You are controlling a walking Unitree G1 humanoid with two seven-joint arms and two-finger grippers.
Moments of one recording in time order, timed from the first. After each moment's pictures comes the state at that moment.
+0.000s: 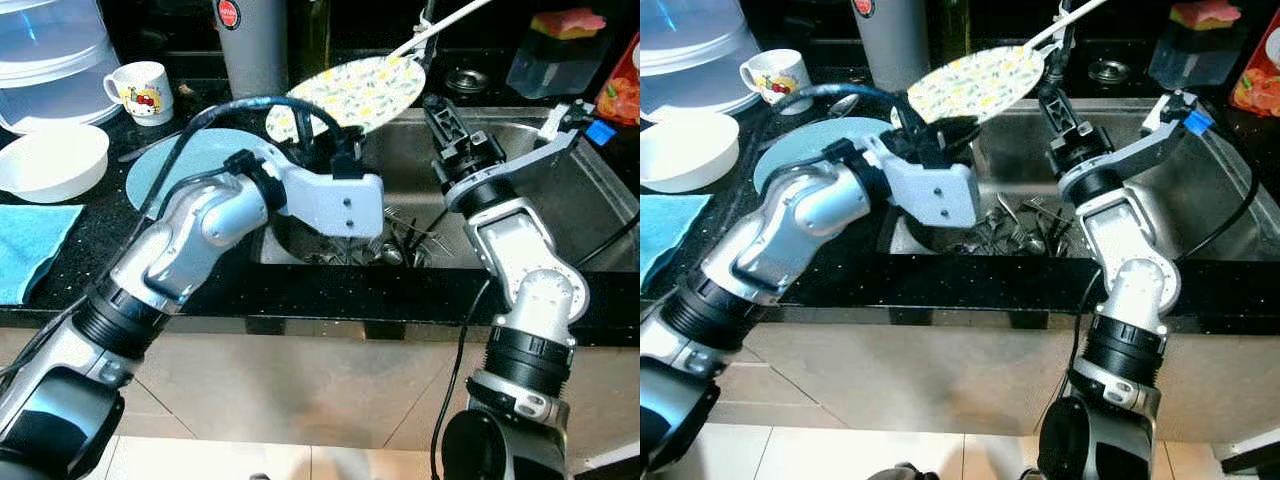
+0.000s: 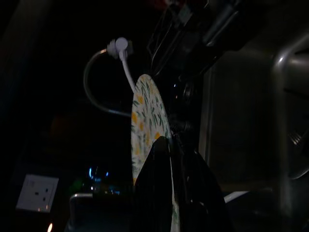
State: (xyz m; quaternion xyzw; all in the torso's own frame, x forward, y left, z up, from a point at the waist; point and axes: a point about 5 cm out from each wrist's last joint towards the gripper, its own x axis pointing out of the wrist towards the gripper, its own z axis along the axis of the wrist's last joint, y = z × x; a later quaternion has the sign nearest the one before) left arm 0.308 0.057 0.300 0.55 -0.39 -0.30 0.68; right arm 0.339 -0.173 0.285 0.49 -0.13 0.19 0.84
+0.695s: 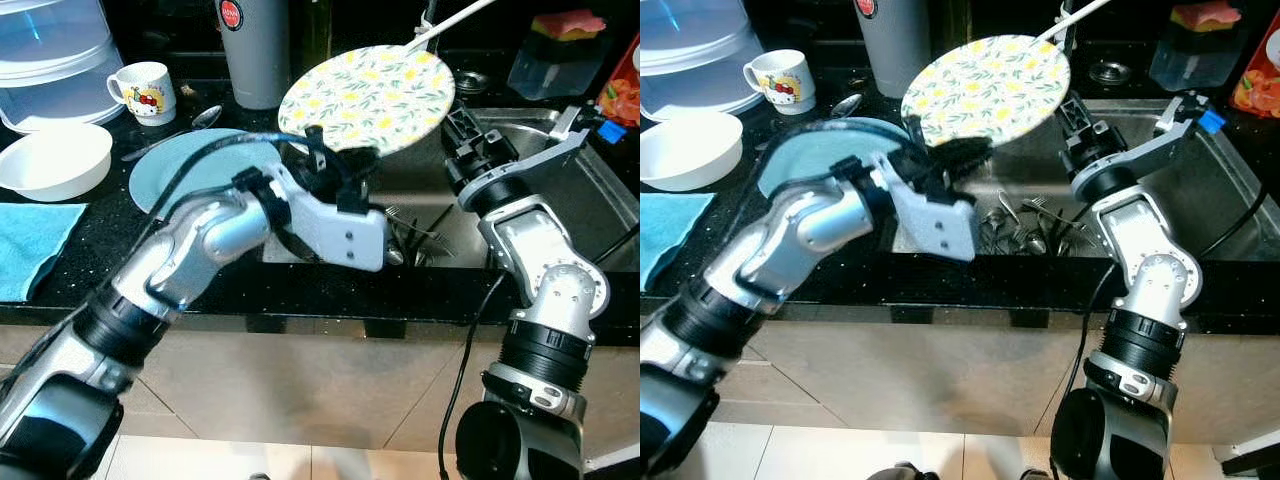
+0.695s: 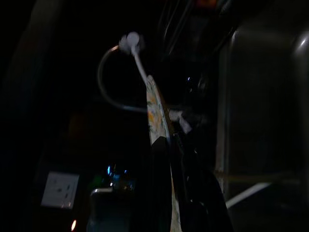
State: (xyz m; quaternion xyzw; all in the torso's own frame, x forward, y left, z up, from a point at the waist) left arm 0.318 0.064 0.305 0.57 -0.40 -0.27 0.66; right arm 0.340 -0.183 0.287 0.49 -0.12 0.19 0.84
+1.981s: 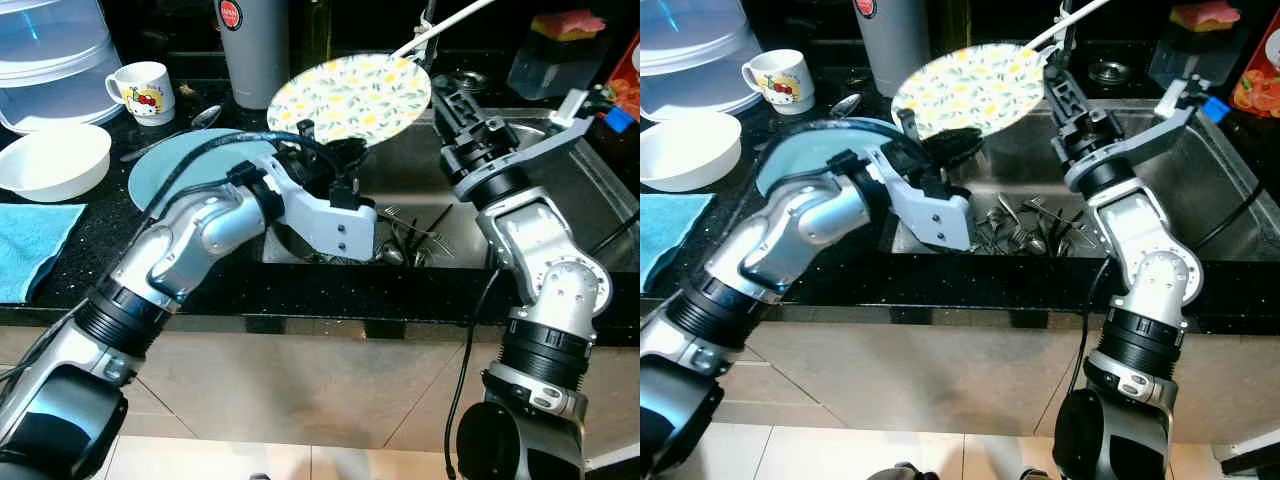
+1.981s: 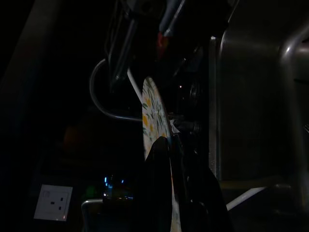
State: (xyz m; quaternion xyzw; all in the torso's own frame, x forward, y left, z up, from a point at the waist) left arm 0.315 0.058 0.292 0.58 -0.41 -0.29 0.64; right arm 0.333 -0.164 0.298 0.50 -0.12 0.26 0.82
